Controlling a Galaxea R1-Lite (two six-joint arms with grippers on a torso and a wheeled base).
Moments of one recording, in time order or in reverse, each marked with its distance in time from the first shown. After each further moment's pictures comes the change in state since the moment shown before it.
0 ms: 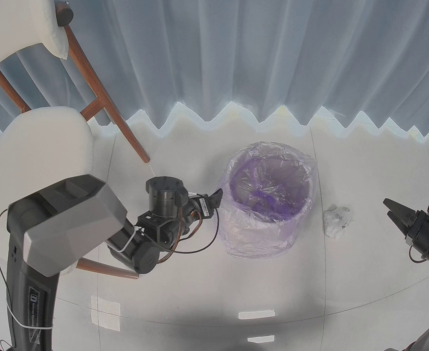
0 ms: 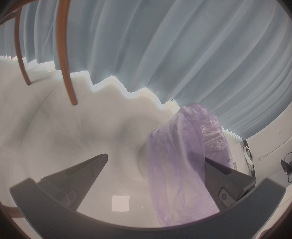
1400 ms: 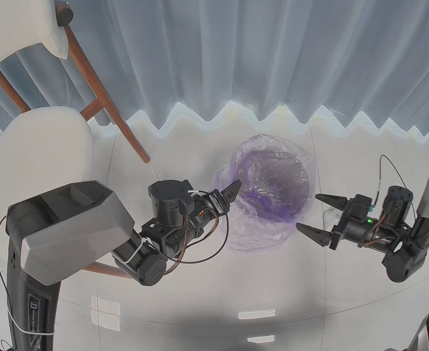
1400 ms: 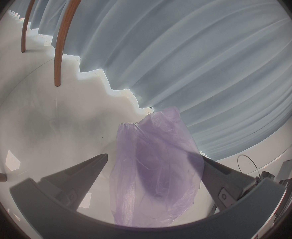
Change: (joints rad) left arm -0.067 -0.026 0.075 -0.203 -0.097 -0.258; right arm 0.414 0.413 -0.403 0.047 -0.021 -0.844
